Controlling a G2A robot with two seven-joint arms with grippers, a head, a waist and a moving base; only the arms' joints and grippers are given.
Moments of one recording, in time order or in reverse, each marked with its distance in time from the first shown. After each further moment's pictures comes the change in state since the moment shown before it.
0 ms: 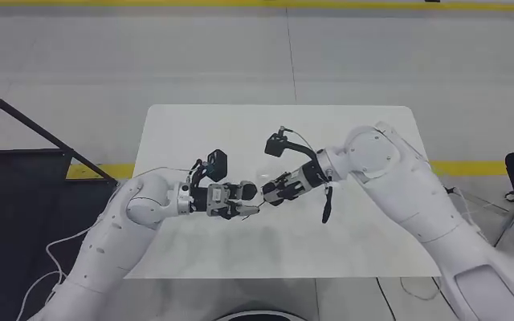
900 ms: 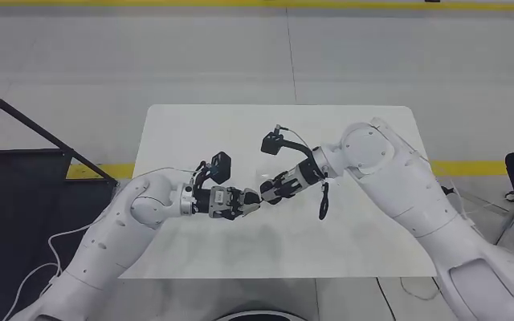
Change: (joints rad) left arm -0.062 0.055 0.126 0.028 -0.007 0.000 0.092; right arm 0.028 -0.032 -0.018 0.051 0.008 -0.011 0.021
